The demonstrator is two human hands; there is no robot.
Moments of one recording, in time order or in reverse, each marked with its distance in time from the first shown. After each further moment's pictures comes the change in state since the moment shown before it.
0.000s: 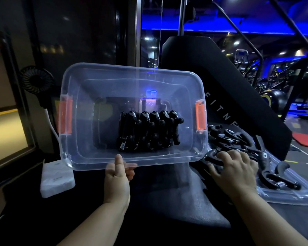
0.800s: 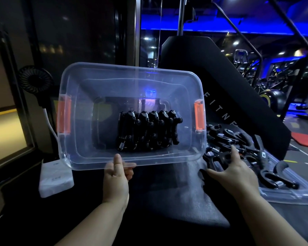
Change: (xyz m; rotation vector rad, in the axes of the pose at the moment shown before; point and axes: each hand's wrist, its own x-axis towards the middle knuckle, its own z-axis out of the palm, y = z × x) left_hand 0.004 -0.003 -0.002 0.023 0.000 -0.002; right_hand -0.002 0.002 -0.016 0.263 -0.258 0.297
